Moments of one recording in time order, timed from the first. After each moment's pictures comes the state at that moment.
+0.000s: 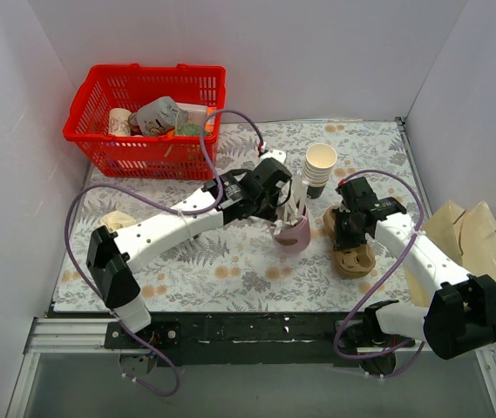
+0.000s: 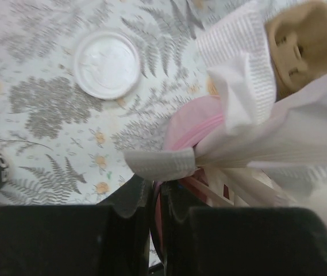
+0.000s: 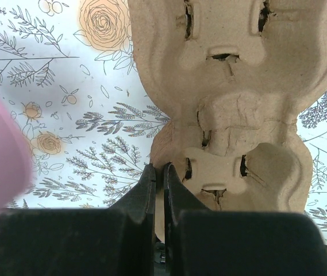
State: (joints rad) left arm -1.00 1.66 1.57 -0.76 -0.29 -0.52; right arm 0.35 1.21 0.88 -0.87 -0.02 0.31
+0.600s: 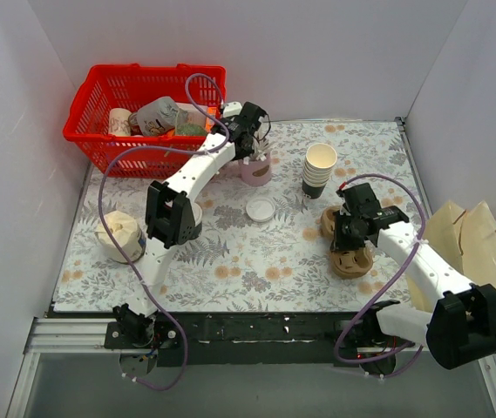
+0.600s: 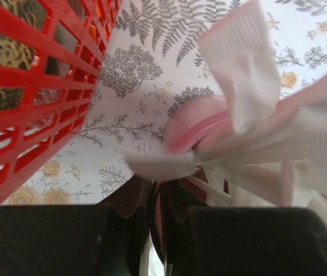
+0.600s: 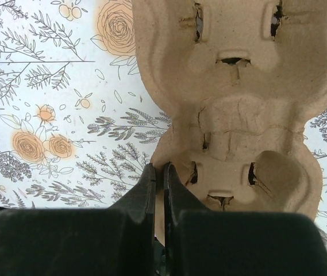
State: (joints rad) left arm -0.58 2.35 2.39 -0.97 -0.52 -0.72; right arm 0.34 1.16 0.80 -0.78 -0.08 0.32
